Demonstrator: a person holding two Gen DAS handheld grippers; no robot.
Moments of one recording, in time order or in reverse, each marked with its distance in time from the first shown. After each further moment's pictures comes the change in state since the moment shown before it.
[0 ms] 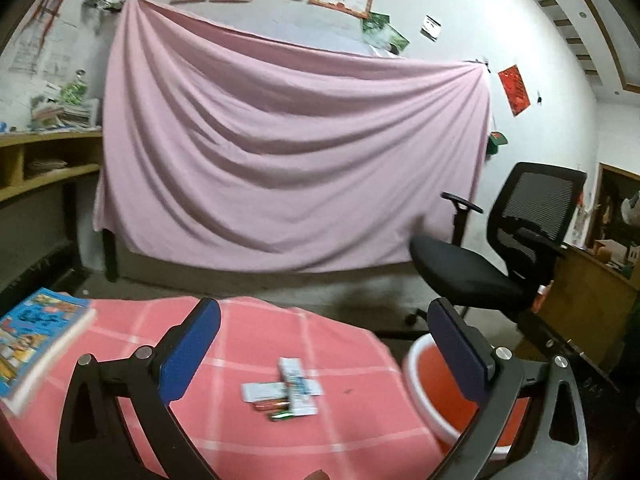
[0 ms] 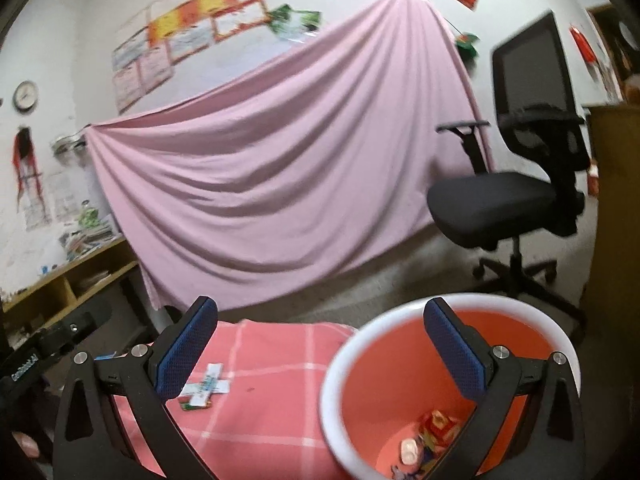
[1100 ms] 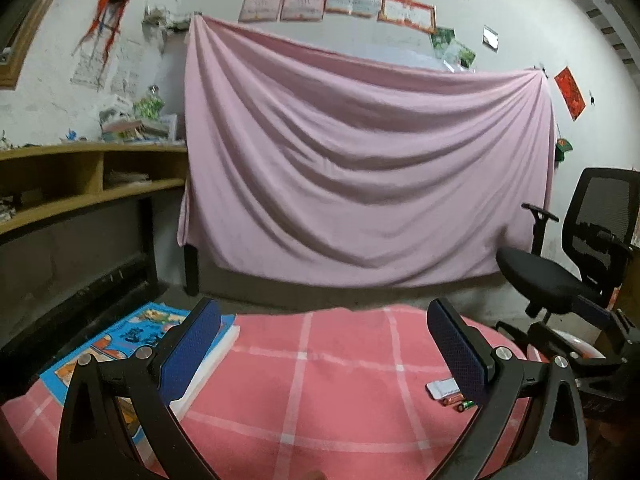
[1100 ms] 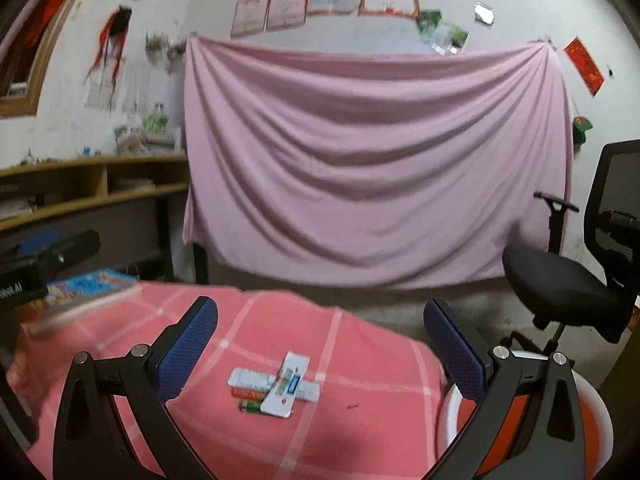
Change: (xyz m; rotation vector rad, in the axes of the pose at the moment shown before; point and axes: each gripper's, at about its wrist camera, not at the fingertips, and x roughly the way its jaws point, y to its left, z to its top) left arm -0.018 0.131 -0.027 0.004 -0.054 0.225; right arm 0.065 0.122 -0.052 -0.397 0.090 0.123
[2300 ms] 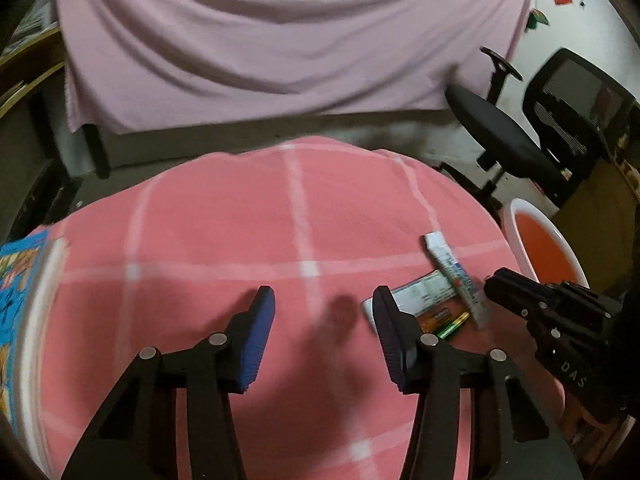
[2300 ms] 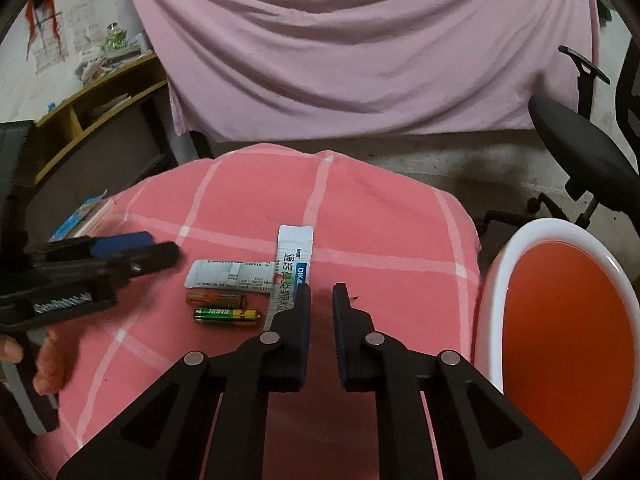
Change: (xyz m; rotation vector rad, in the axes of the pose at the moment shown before) left arm 0.137 -0.082 -0.033 0.086 0.670 -0.271; right arm 0.059 -0.040 -0.032 0.183 0.512 0.090
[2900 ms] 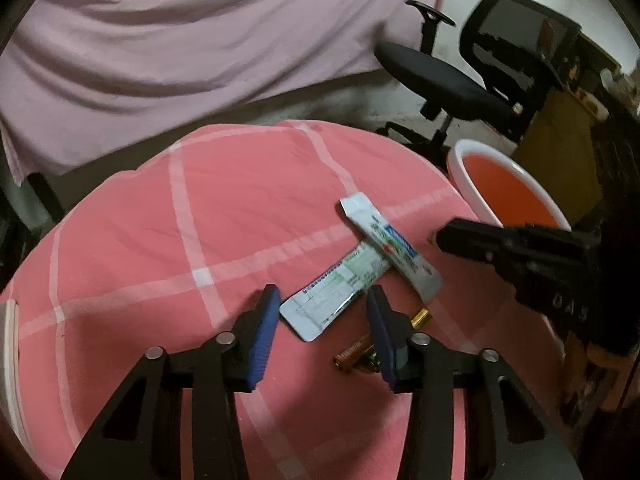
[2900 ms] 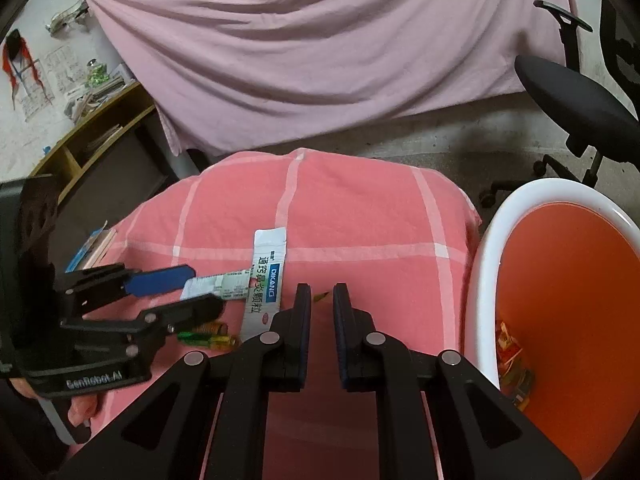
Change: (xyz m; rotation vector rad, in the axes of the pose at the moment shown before) left arm 0.024 -0.044 -0.003 0.235 0.081 -0.110; right arm 0.001 -0.026 0.001 0.142 0.018 0.060
